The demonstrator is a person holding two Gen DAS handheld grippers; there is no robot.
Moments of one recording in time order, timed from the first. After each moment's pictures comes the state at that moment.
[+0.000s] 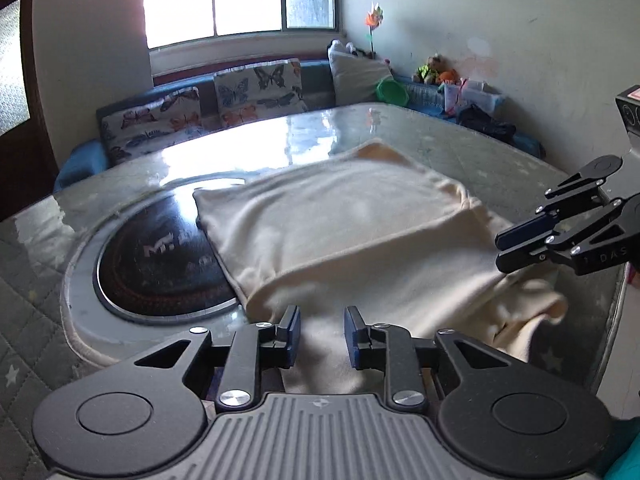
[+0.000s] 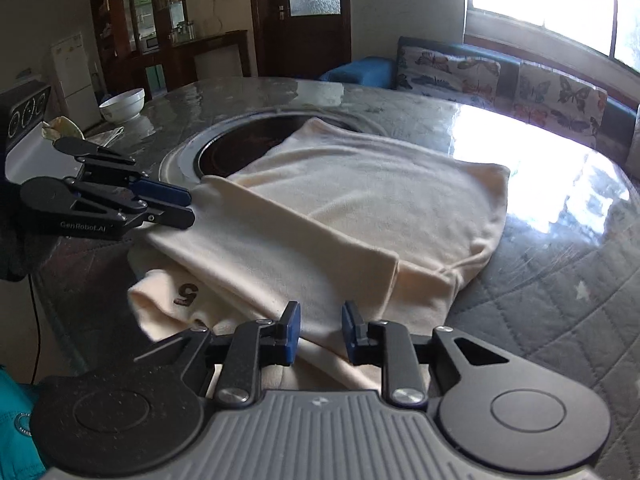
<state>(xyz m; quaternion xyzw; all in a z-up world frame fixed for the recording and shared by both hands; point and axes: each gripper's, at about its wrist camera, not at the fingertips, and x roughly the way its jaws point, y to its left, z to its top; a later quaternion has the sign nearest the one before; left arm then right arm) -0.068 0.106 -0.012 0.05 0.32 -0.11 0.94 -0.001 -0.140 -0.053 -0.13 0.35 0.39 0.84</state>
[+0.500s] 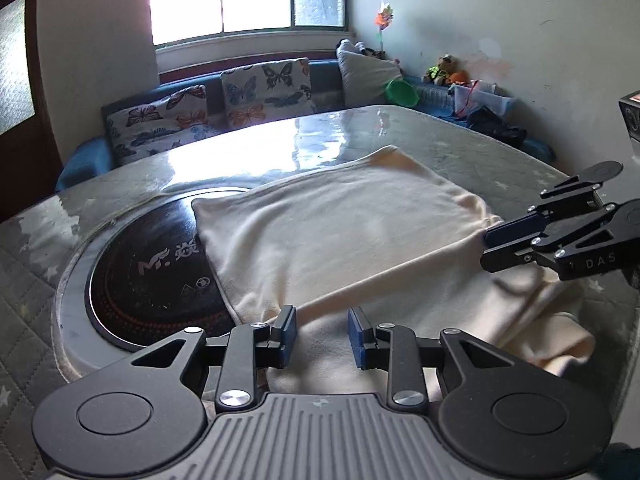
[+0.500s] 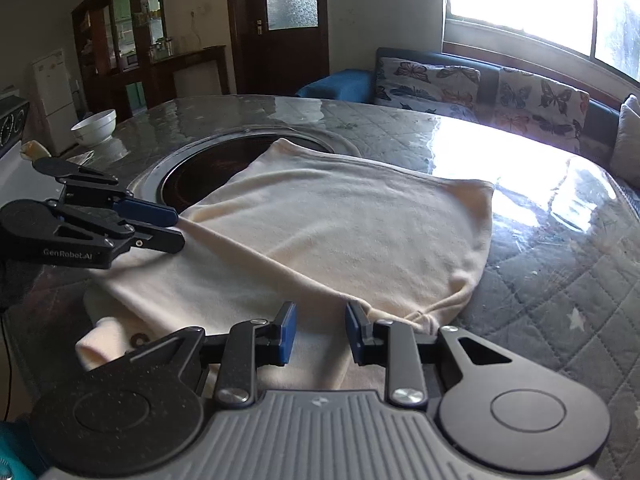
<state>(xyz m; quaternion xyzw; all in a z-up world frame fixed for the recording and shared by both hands) -0.042 0.099 -0.014 0.06 0.32 -0.11 0.94 0.032 -0.136 -0.059 -0.12 0.34 0.36 0.86</state>
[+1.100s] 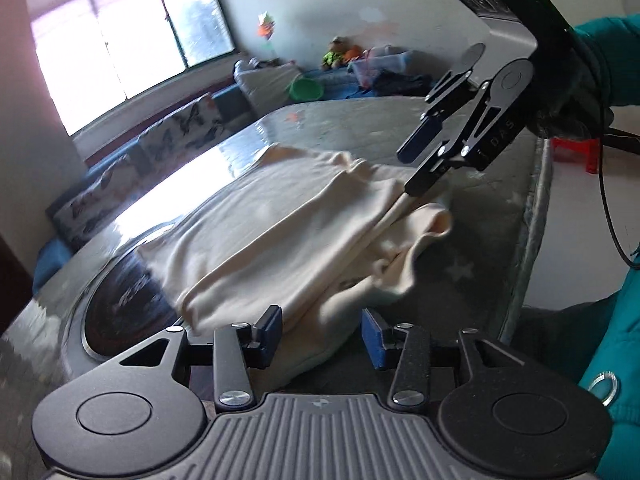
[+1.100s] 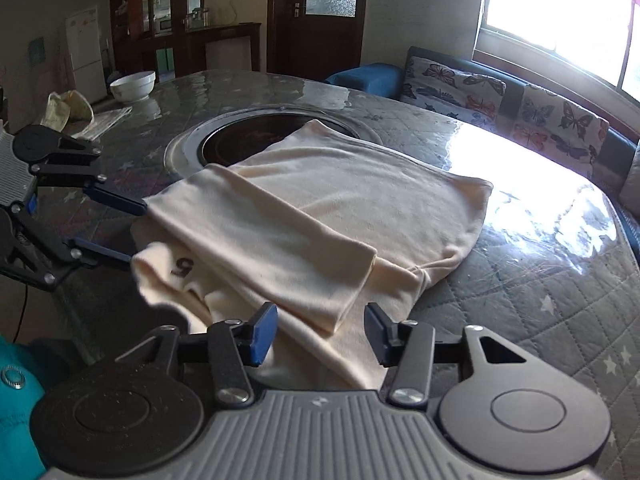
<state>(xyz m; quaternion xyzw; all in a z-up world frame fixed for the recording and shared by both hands) -0.130 0.047 -0.022 0.22 0.28 -0.21 0.91 -0.017 -0.164 -0.042 -0.19 0.33 0.39 0.84</state>
